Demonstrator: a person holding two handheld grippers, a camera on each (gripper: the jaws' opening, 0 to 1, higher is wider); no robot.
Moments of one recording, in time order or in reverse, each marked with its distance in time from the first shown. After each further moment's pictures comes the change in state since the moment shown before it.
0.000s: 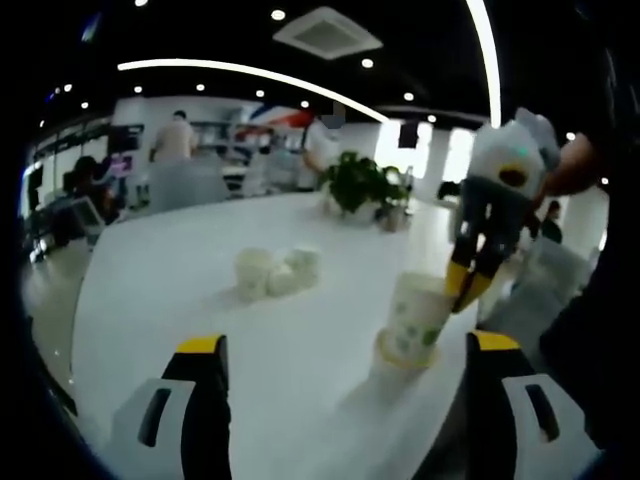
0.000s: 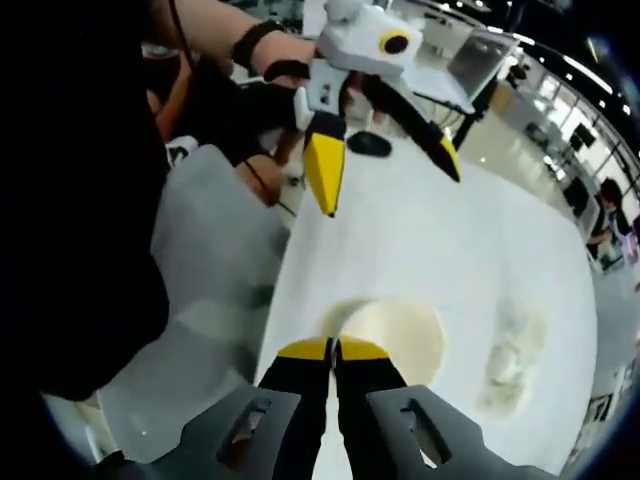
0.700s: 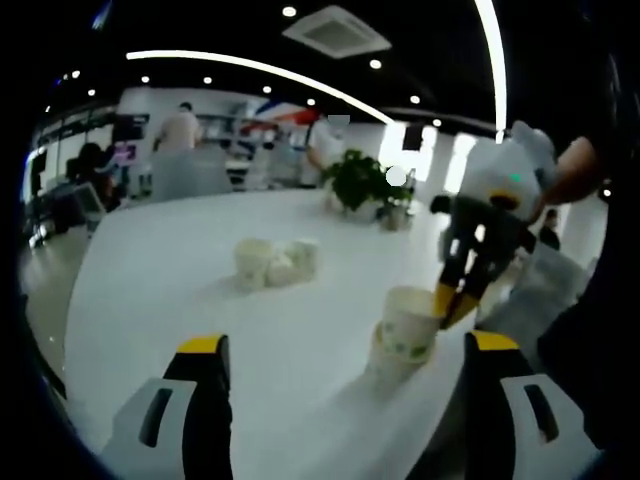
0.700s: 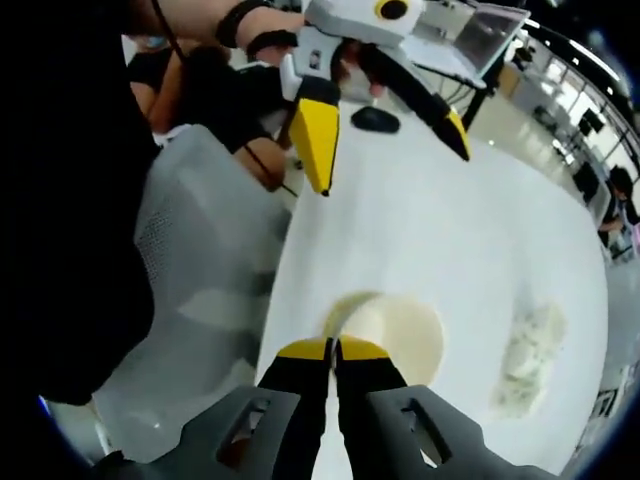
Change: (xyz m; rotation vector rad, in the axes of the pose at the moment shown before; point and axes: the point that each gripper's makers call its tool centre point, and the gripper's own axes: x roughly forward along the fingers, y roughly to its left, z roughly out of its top) left arm 0.002 0.002 -0.011 -0.042 0.003 0.001; right arm 0.024 0.001 -0.014 0.021 0.074 0.048
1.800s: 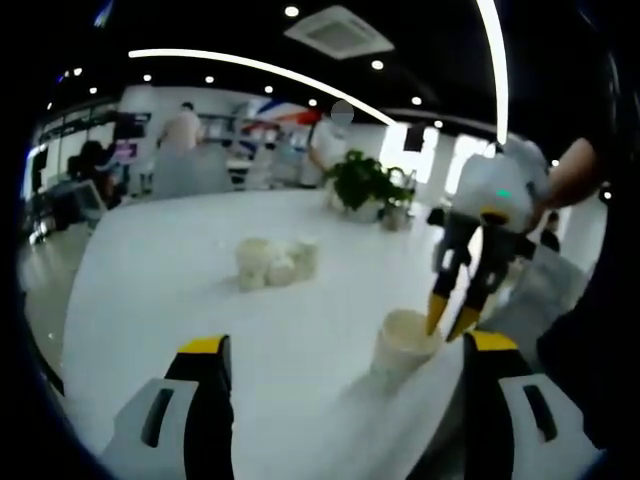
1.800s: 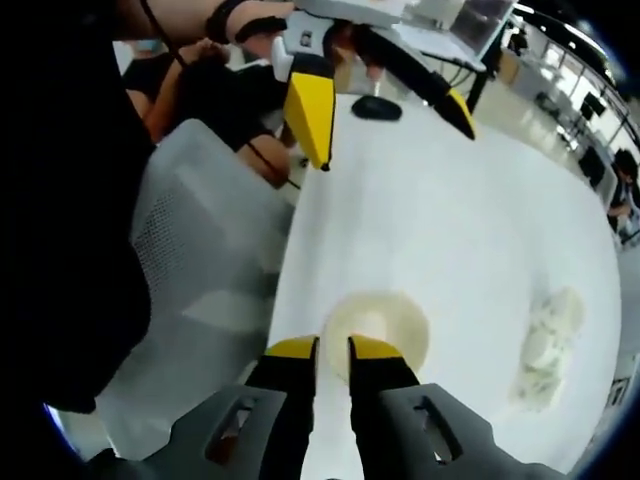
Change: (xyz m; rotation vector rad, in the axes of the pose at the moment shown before) left arm 0.001 0.002 0.000 -0.009 -0.005 0.002; right arm 0.009 0.004 -0.007 0.056 0.001 0.043
